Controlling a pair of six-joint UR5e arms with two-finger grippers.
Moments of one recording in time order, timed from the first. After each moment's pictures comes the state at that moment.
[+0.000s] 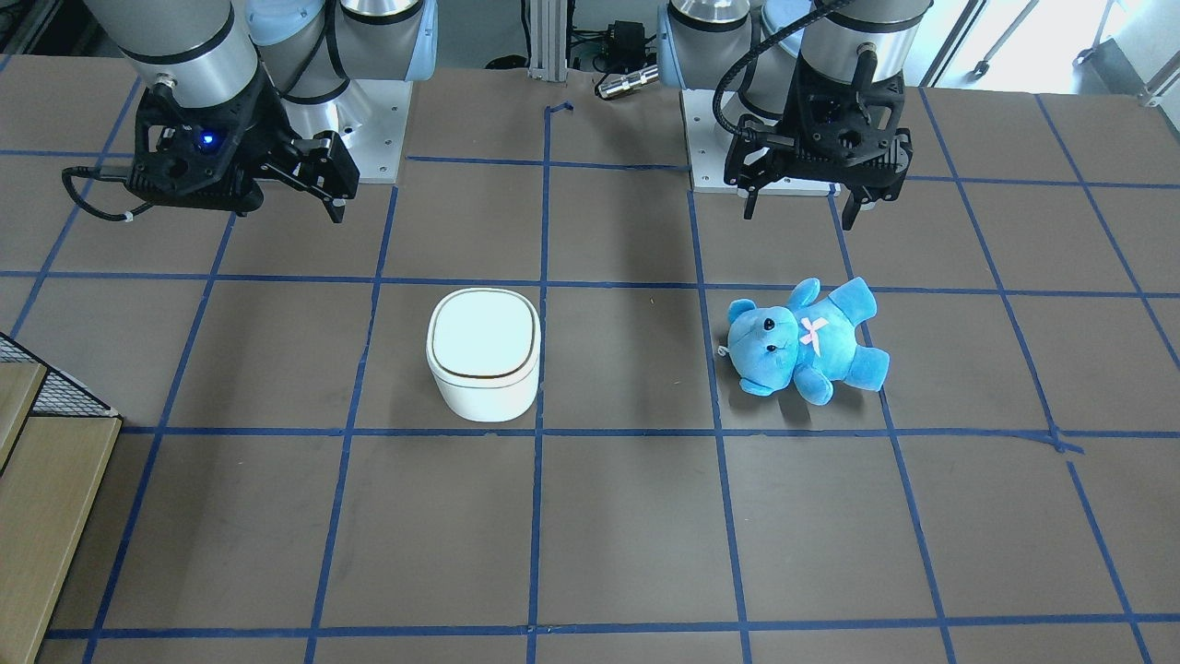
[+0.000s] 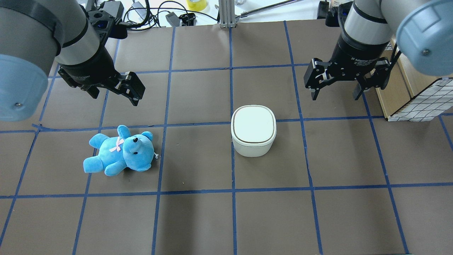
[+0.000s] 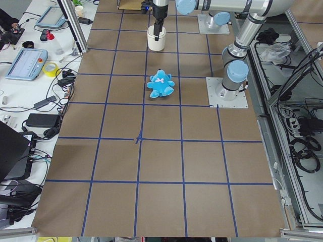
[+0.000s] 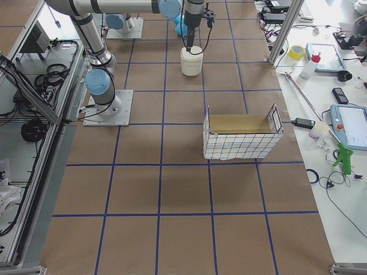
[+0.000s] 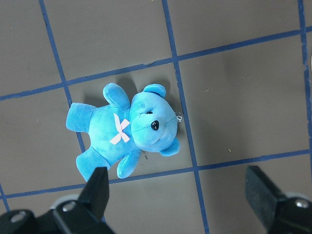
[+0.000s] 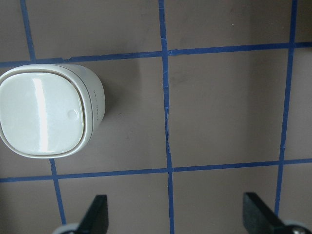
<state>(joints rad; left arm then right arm) -1.62 -1.48 -1.66 -1.51 1.67 0.15 1.58 -1.59 1.60 -1.48 -1.57 0.07</state>
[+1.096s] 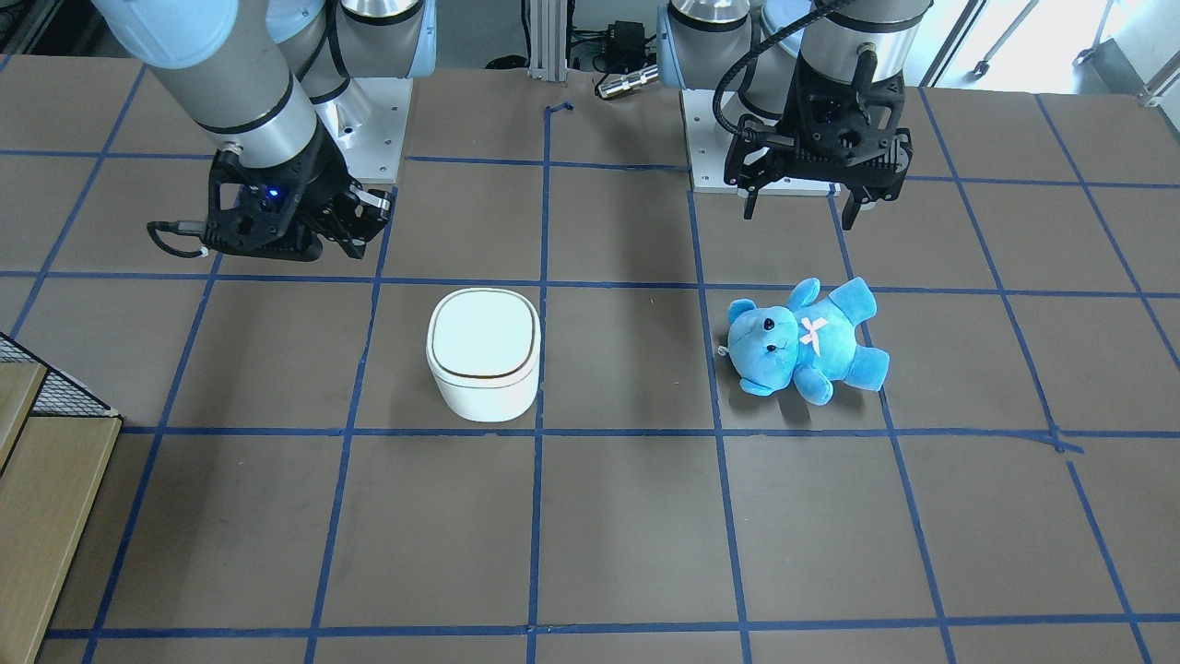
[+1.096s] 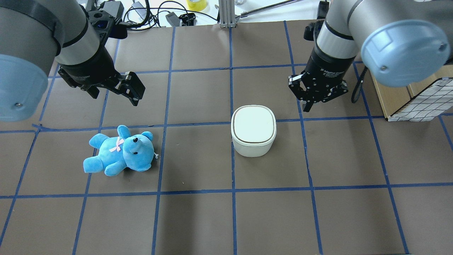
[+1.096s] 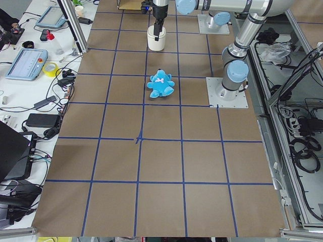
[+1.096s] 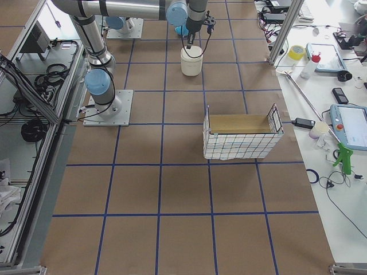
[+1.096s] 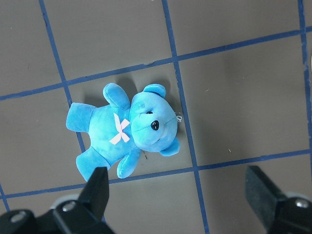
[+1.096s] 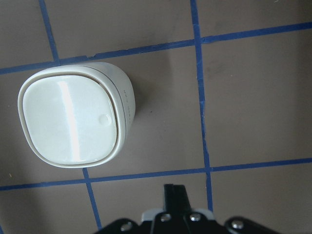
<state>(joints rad) -1.62 -1.48 -1.66 -1.51 1.67 0.15 1.66 -1.52 1.66 -1.60 -1.48 0.20</state>
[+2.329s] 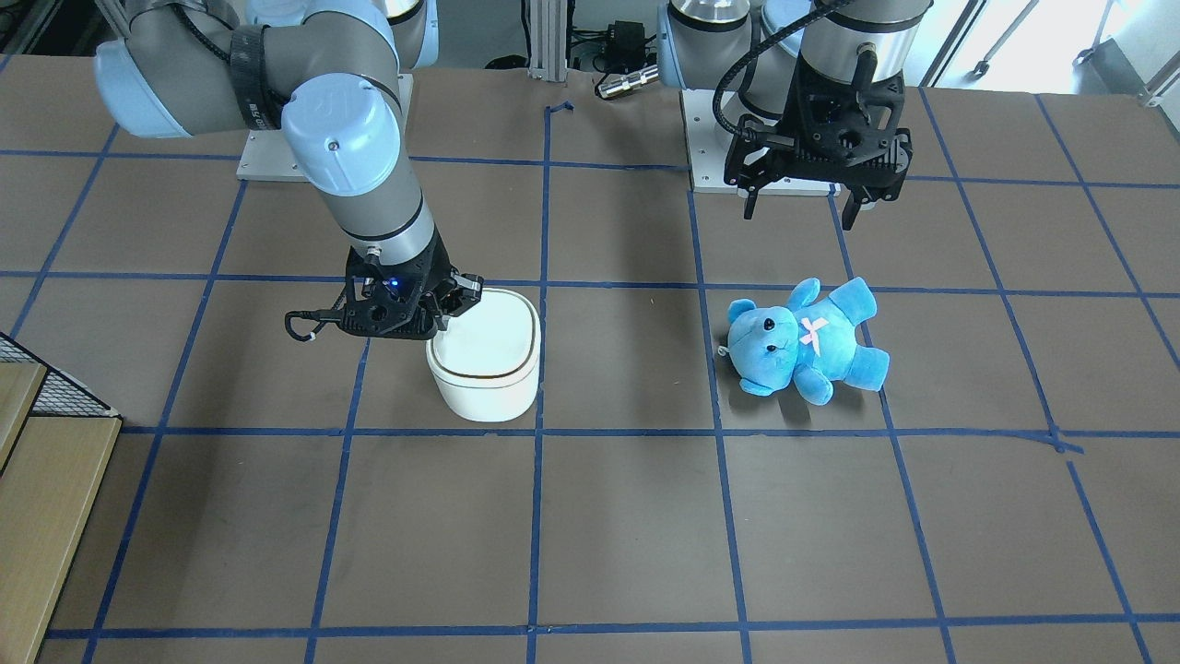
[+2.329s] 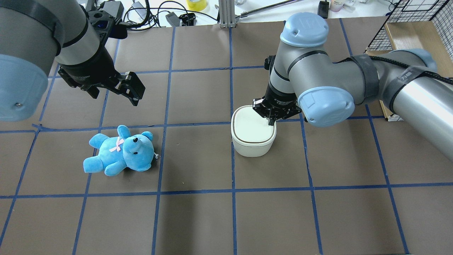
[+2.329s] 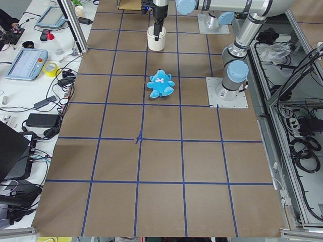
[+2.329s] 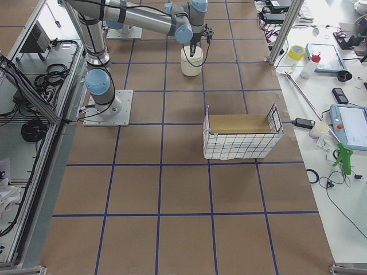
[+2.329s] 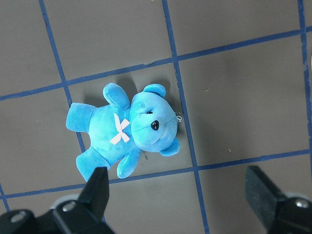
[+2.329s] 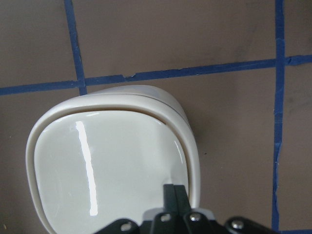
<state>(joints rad) -1.62 -1.48 -1.66 -1.51 1.67 0.15 1.77 -1.40 1.81 -1.93 -1.47 0.28</state>
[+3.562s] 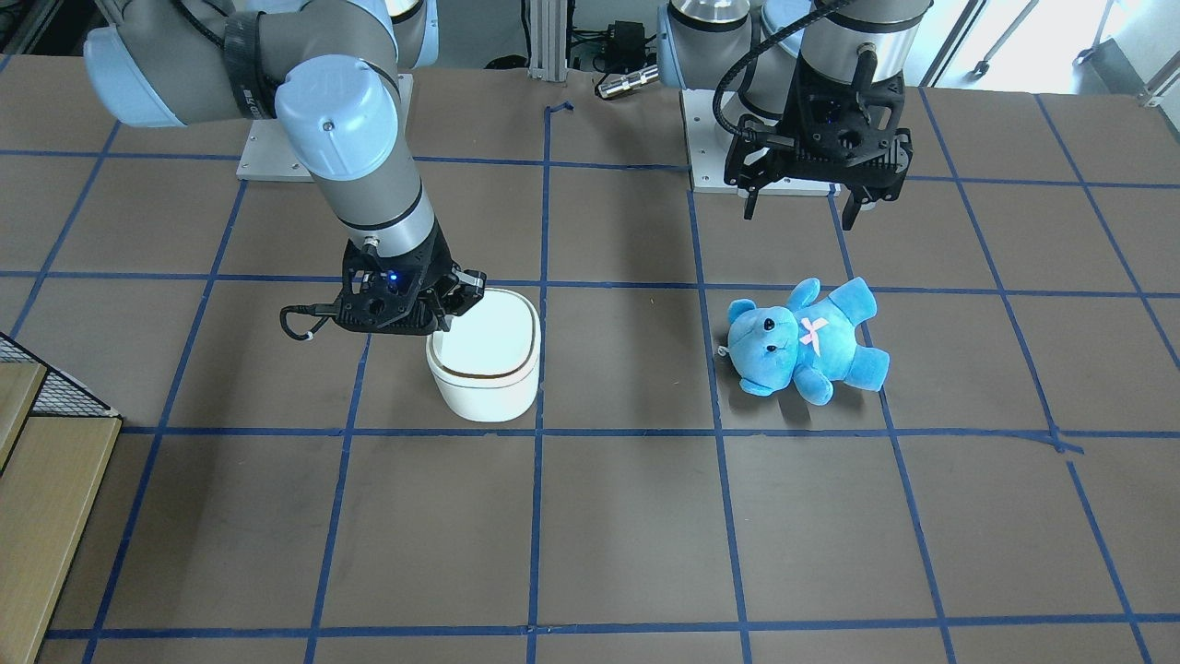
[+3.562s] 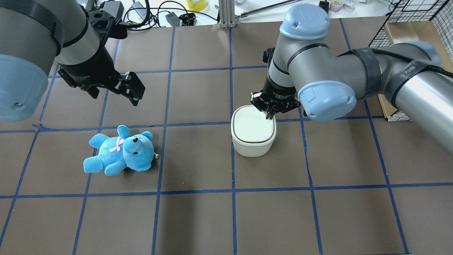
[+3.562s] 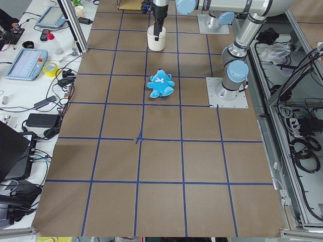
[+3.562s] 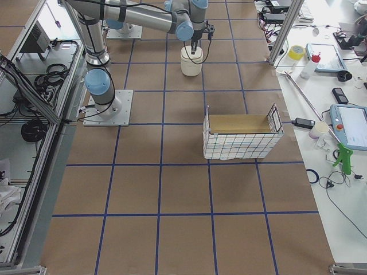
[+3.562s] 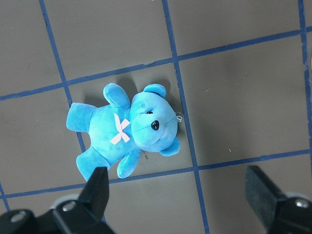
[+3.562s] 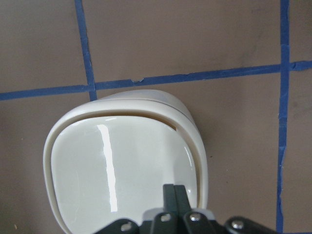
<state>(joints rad) -1.62 -1.48 -1.66 -1.51 1.67 0.15 1.77 -1.41 1.76 -1.92 -1.47 0.29</state>
